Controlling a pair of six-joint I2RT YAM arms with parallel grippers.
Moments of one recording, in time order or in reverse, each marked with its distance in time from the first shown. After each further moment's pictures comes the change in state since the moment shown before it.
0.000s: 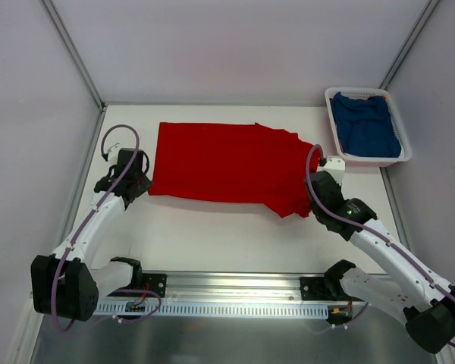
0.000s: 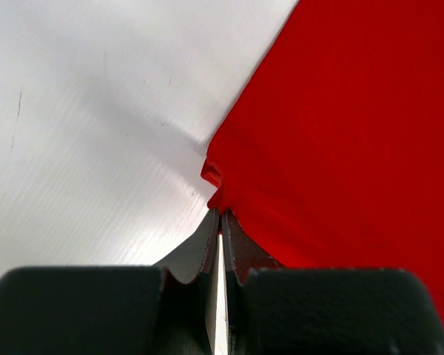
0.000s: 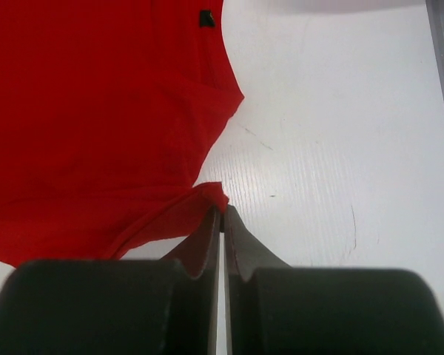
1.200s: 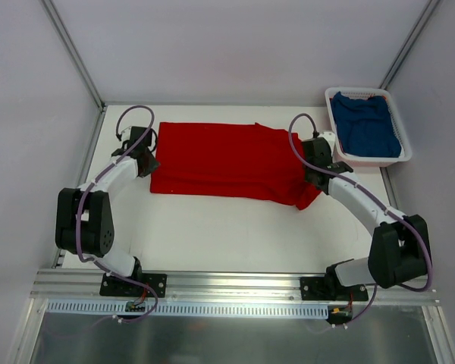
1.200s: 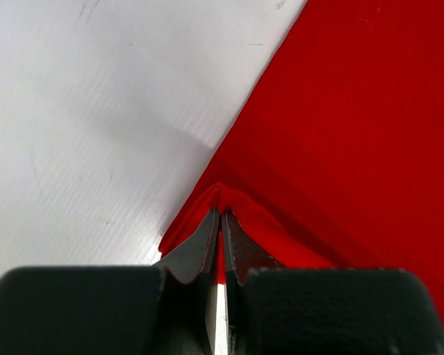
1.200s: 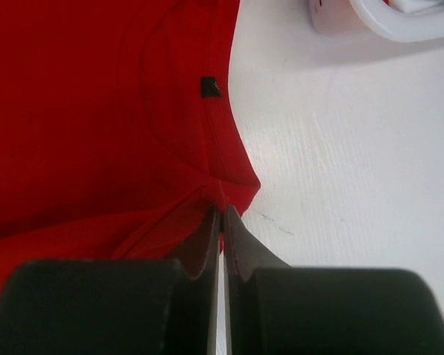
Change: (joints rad) left arm 0.045 0.451 0.219 0.164 0.036 0.080; right arm -0.282 0.491 0.171 0.294 -0.175 -0.153
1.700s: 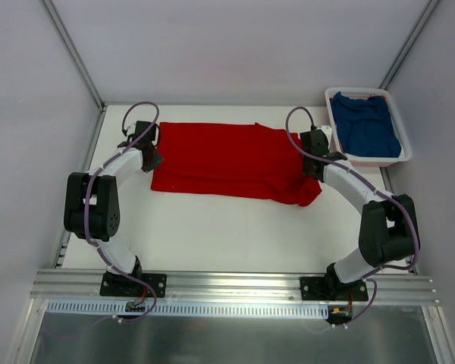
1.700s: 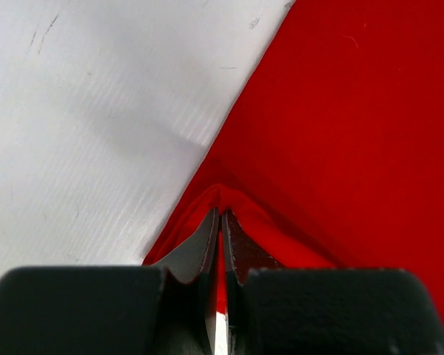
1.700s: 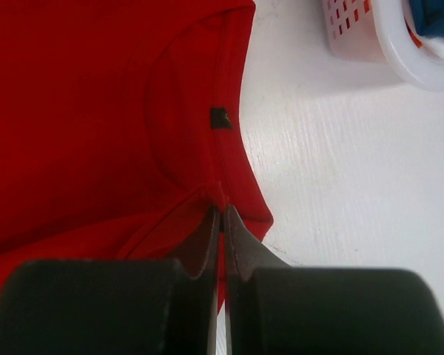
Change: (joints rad) left arm 0.000 0.155 0.107 0.022 0.024 0.015; right arm -0.044 0.163 0.100 0.037 -0.032 -0.015
